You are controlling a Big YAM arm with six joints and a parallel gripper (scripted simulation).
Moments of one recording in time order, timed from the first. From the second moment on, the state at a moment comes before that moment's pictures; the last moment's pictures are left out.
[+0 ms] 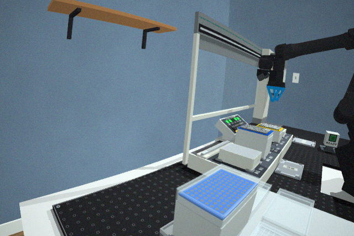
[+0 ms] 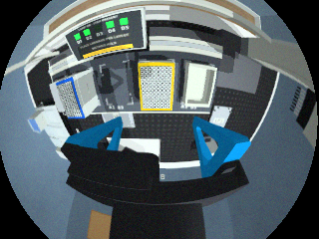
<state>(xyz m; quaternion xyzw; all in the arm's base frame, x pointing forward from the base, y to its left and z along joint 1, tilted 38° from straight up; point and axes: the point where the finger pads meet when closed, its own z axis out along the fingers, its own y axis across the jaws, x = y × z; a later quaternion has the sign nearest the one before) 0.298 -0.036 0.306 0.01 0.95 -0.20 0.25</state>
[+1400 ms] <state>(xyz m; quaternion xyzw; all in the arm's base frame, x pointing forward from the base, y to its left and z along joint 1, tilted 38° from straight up) 0.200 -0.044 0.247 0.01 0.95 -0.21 0.25</state>
